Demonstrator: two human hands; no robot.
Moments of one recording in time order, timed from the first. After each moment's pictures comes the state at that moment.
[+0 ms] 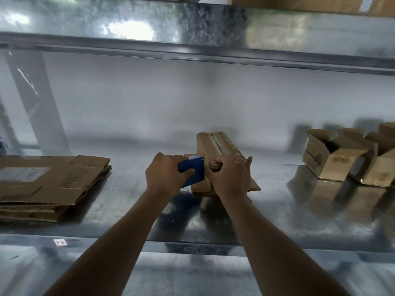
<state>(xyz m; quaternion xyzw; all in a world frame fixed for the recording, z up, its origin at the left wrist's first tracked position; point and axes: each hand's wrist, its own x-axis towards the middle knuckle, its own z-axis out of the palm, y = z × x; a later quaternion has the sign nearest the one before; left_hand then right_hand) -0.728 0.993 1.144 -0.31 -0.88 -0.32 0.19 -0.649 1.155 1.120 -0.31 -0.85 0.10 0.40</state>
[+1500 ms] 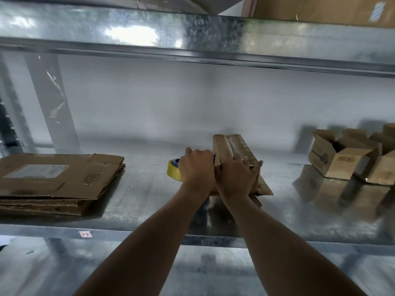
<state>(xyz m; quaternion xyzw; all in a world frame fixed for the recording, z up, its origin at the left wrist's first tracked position) -0.682 1.019 1.178 -0.27 -0.94 -0.11 0.19 -0.647 1.104 1.134 -0.37 -0.88 -0.01 0.29</state>
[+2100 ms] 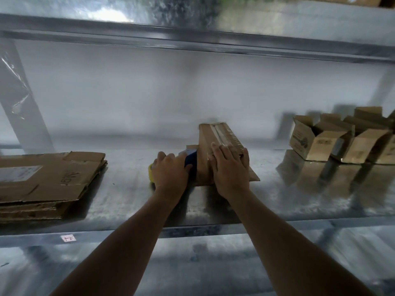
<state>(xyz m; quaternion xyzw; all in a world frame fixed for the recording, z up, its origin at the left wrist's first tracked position) -0.728 0.998 1.115 -0.31 -0.91 -0.20 0.20 -0.625 1.134 1.104 -0.26 -0.90 -0.04 0.35</state>
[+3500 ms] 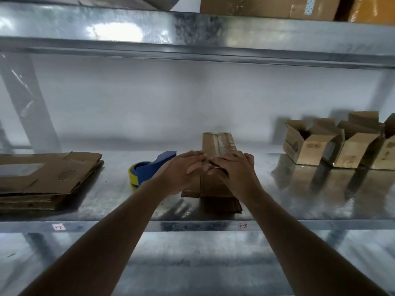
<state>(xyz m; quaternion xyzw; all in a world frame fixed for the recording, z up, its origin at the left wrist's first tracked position) -0.688 1.010 1.143 -0.58 -0.77 -0.26 0.08 -0.548 1.182 1.121 -0.10 -0.93 0.02 0.35</state>
